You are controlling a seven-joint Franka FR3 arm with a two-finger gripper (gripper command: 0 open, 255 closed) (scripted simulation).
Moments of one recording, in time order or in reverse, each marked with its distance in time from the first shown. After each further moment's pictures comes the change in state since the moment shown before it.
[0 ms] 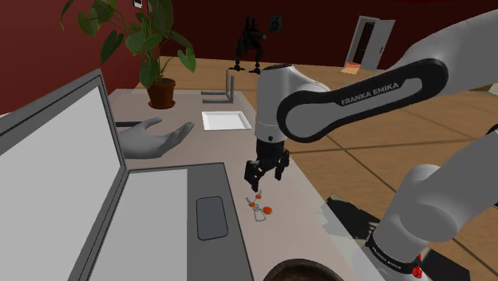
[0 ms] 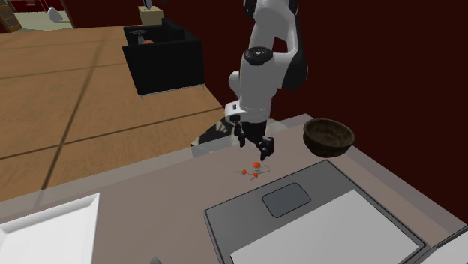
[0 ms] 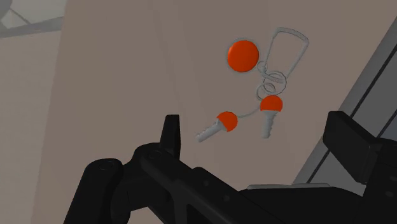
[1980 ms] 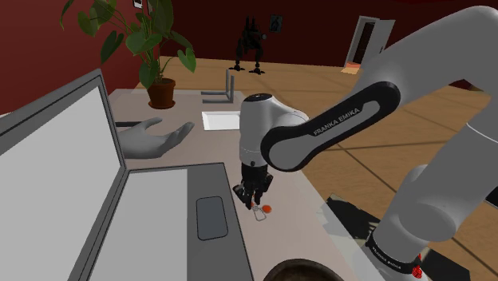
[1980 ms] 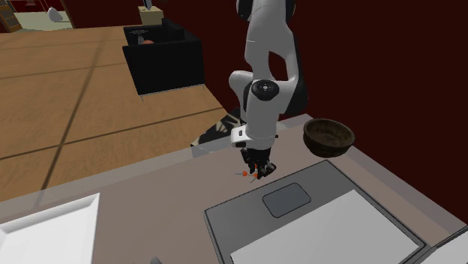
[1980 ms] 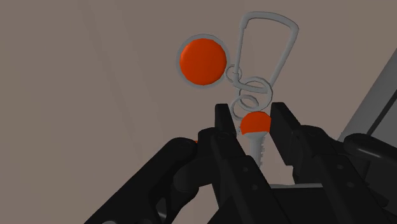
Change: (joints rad) arm -0.019 0.213 0.088 0.000 -0.072 0.209 0.123
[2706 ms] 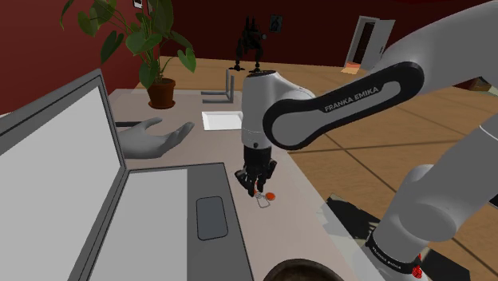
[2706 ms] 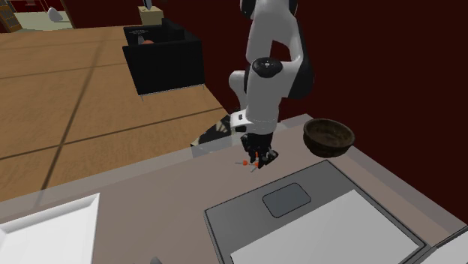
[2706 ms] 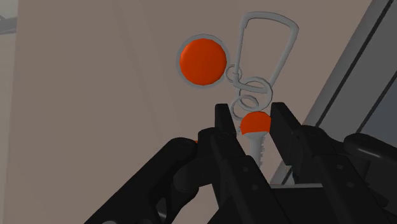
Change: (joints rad) arm 0.007 -0.095 -0.027 0.069 0.032 -0.165 -0.029
